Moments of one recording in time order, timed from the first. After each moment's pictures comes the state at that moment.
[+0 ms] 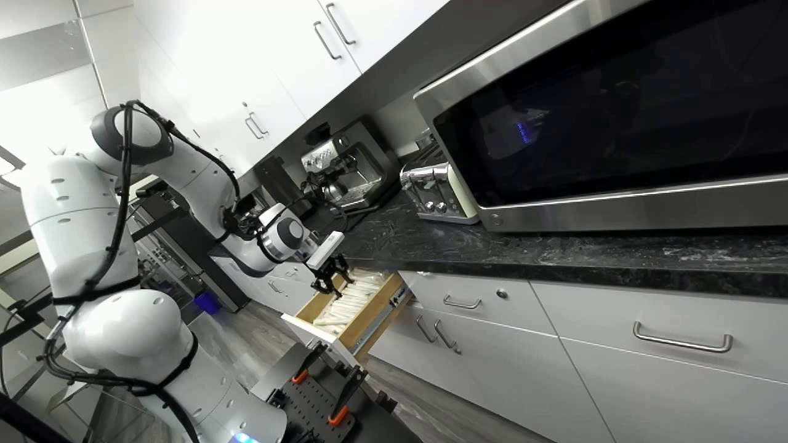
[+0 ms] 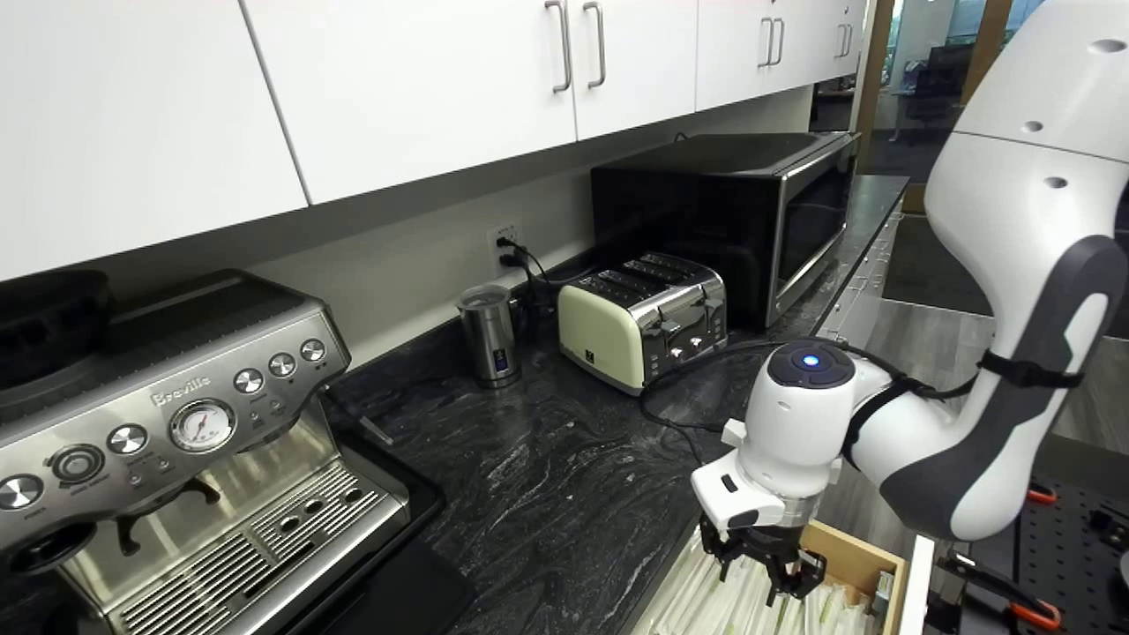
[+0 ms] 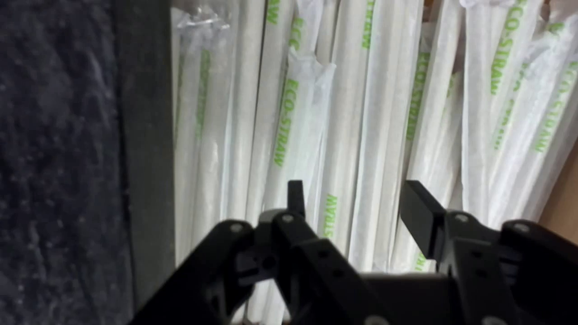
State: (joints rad) arm 0.41 0.39 0.11 -2.47 -0.38 2.95 -0.84
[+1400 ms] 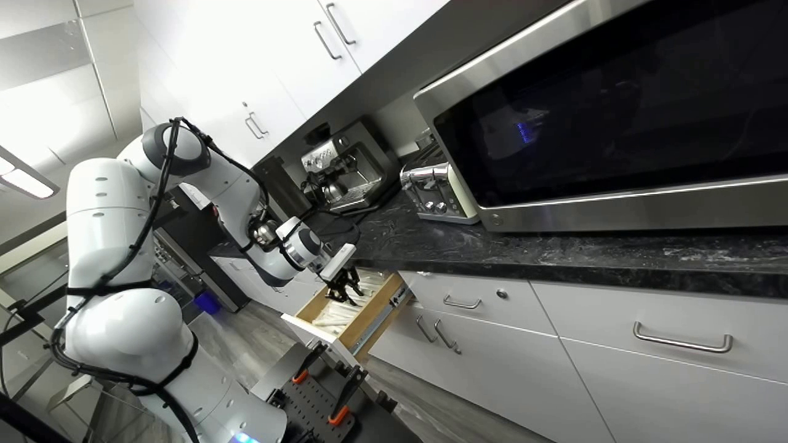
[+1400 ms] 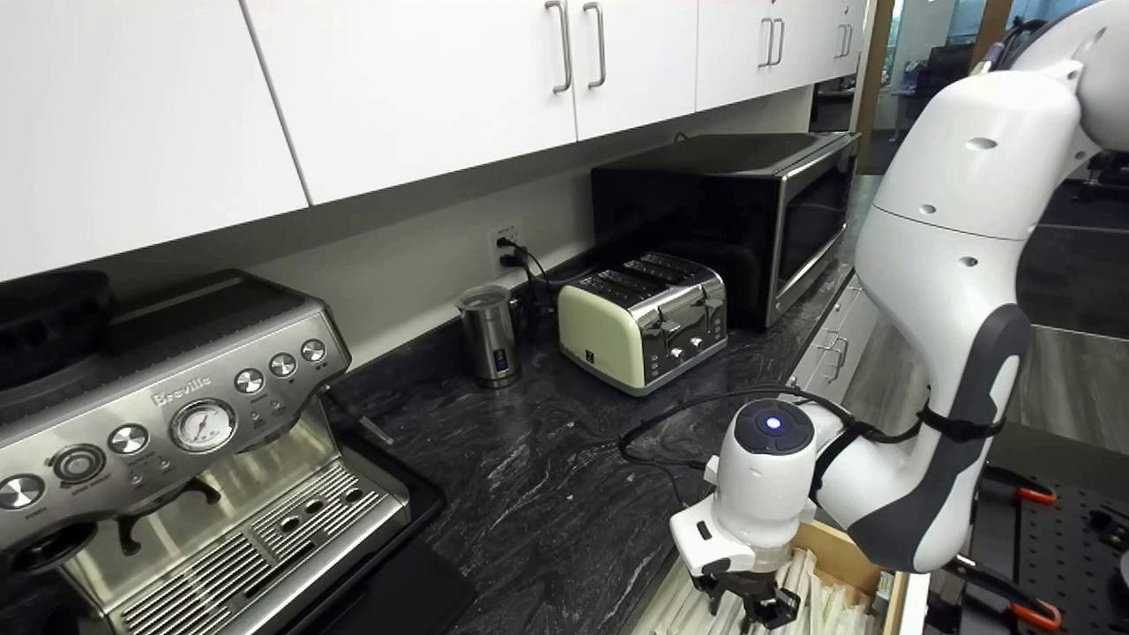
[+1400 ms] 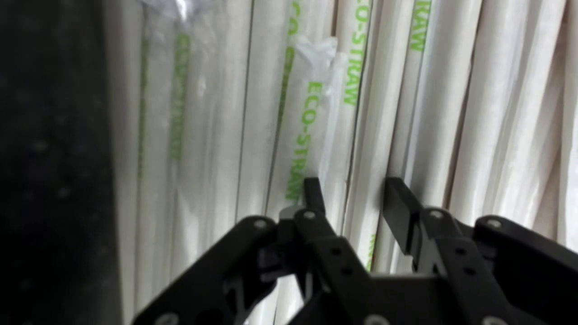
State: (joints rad) arm 0.43 0.61 0.09 -2.31 -0.58 2.95 -0.64
